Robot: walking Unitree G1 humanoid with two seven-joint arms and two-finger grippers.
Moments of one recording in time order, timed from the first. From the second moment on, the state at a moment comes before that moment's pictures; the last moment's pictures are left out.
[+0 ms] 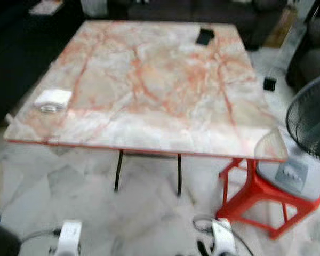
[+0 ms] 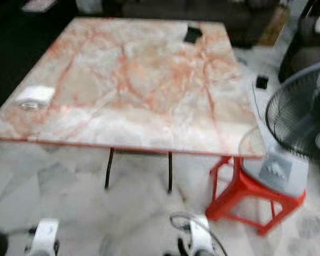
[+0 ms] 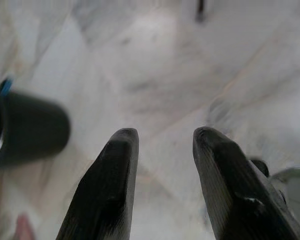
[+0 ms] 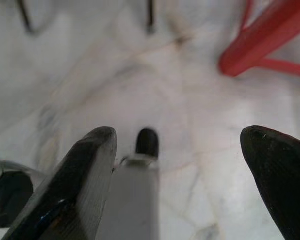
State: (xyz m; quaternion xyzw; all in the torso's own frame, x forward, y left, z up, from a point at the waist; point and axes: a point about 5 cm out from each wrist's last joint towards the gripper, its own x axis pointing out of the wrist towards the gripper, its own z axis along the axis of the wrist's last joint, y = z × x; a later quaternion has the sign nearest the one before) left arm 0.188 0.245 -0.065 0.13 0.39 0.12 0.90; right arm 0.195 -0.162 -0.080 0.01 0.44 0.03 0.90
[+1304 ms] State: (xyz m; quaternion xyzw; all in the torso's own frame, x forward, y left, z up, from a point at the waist) left arm 0.212 0.227 0.018 0.18 0.06 0.14 0.97; right arm 0.270 -0.154 -0.006 -0.03 0.16 0.14 0.98
